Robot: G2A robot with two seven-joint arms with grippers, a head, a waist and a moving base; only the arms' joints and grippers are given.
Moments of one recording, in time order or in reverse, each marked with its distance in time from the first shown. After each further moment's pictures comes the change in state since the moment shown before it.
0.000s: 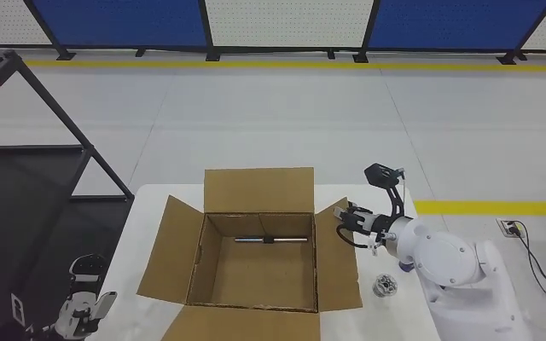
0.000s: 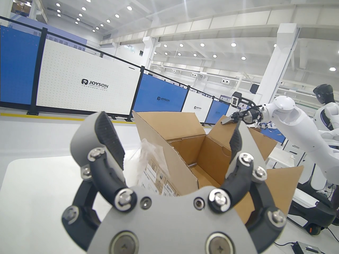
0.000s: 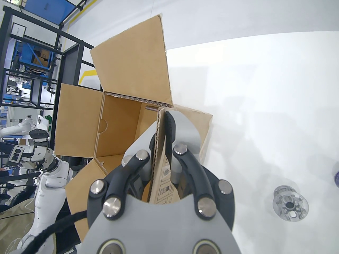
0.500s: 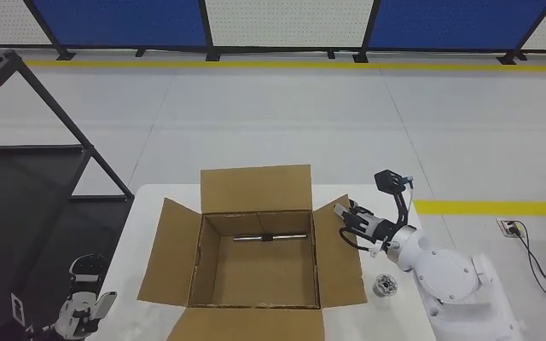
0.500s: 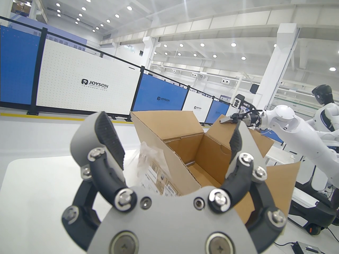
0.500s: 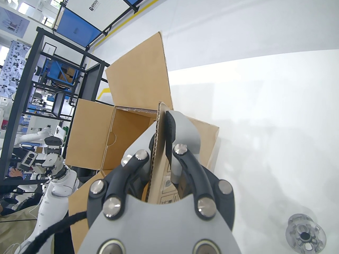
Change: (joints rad) left arm 0.000 0.000 0.000 0.000 0.000 0.000 0.000; right arm -0.103 0.004 0.035 0.019 0.110 -0.152 -0.212
